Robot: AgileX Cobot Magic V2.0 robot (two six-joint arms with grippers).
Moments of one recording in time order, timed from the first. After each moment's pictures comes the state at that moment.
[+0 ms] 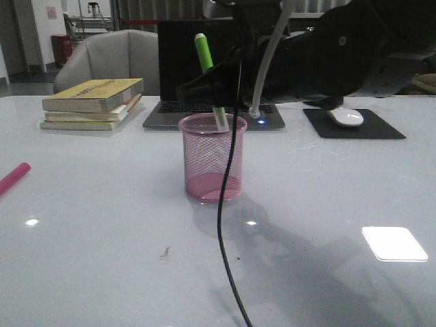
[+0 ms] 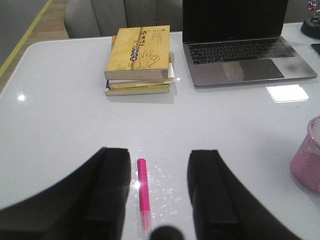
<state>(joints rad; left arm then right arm) -0.08 0.82 -0.73 -0.19 0.36 0.19 0.57 1.88 -1.00 0.20 -0.62 -0.17</state>
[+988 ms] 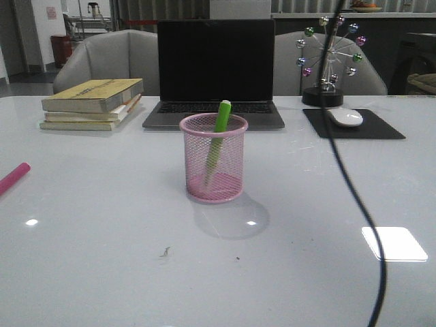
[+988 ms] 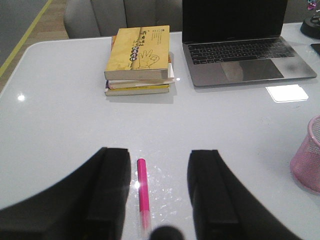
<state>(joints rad) -0.08 0.82 -0.73 -0.19 0.36 0.19 0.39 1.37 -1.00 0.44 -0.19 -0.56</state>
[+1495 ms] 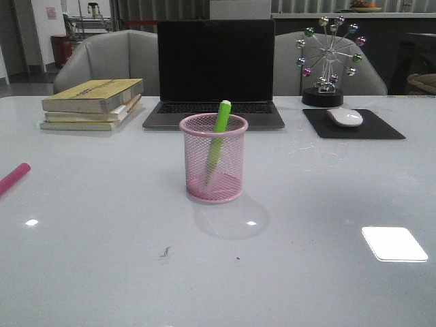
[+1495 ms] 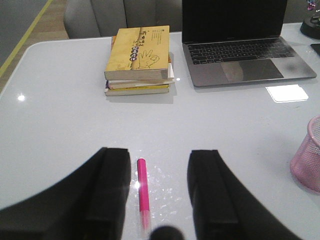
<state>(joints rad) -0.08 0.82 -0.73 -0.19 0.36 0.19 0.02 0.91 -0.70 0.54 0.23 -0.62</state>
